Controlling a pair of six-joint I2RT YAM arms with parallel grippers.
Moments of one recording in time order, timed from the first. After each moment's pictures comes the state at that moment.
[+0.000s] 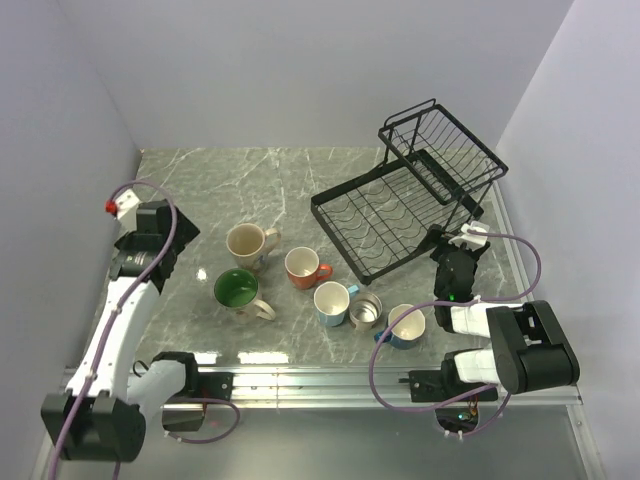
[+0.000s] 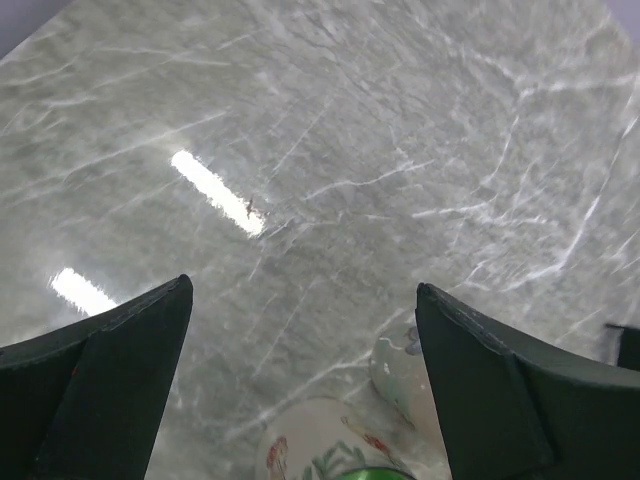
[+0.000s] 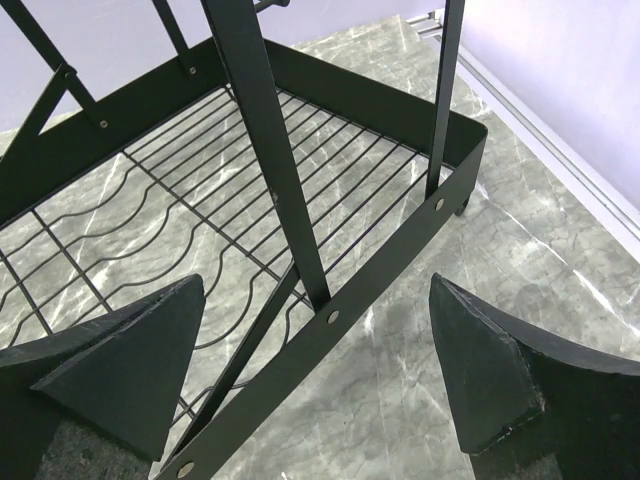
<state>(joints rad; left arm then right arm) -0.04 0.98 0.88 -0.59 -0.43 -0.70 0.13 1.31 0.17 1.09 0.42 0.17</state>
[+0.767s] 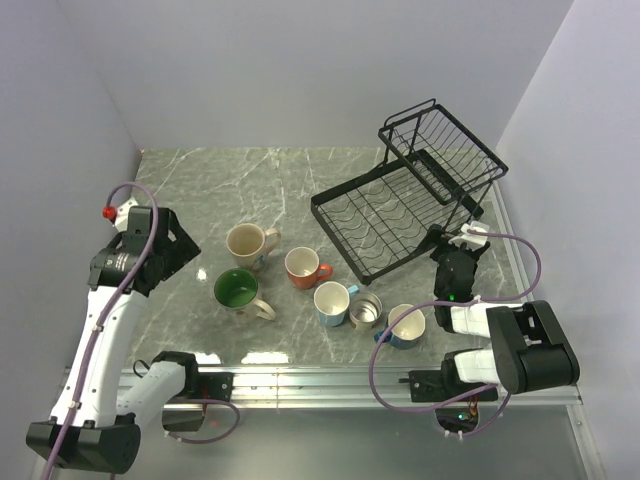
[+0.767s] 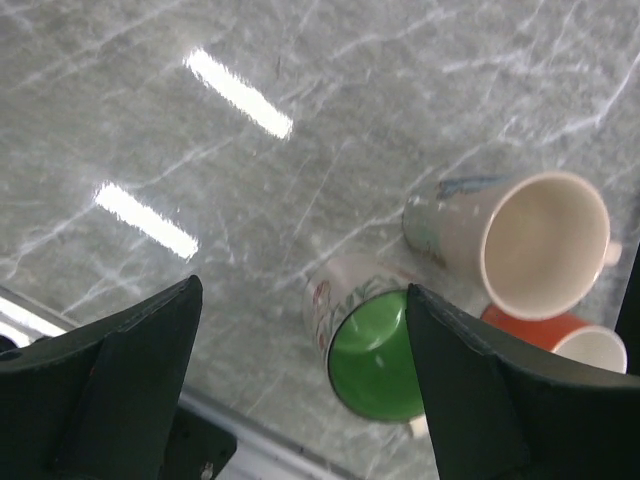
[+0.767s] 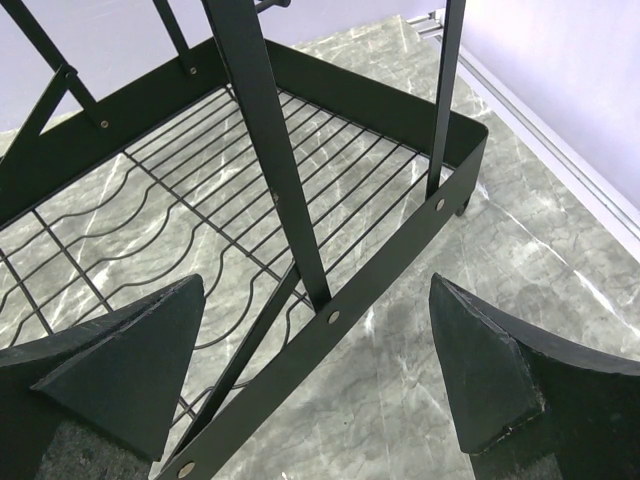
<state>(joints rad) -0.10 0.91 1.10 -1.08 -0.33 -0.74 0.13 1.31 0.17 1.09 0.42 0.17</state>
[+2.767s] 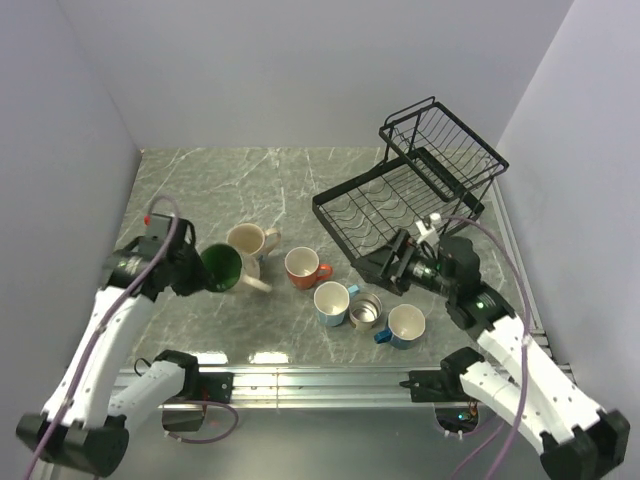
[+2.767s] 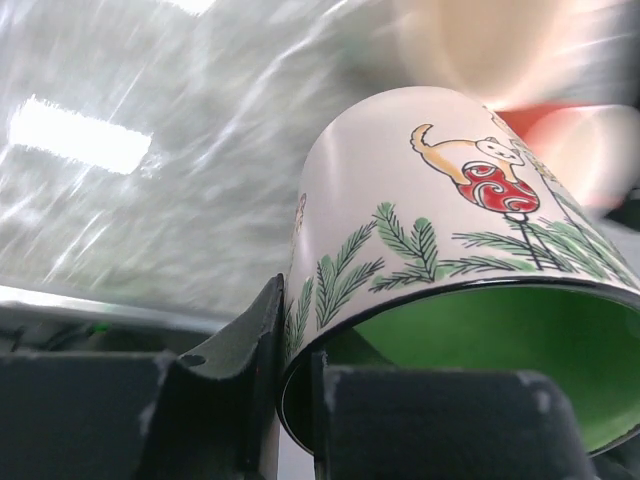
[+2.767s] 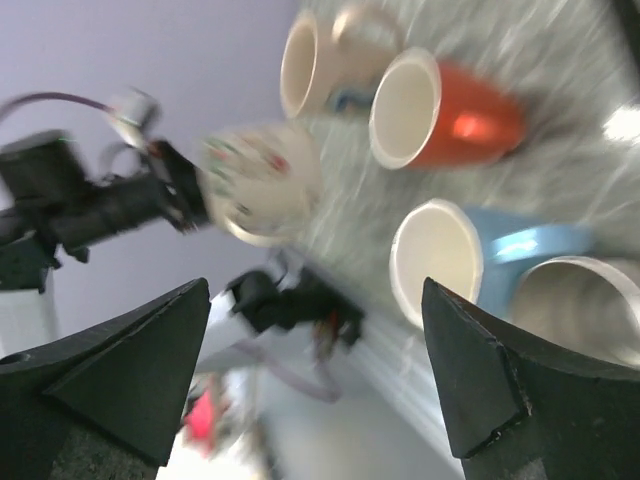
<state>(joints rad) -0.23 0.93 1.01 -1.16 -0.03 -0.71 0.46 0.67 0.59 -0.24 -0.43 1.07</state>
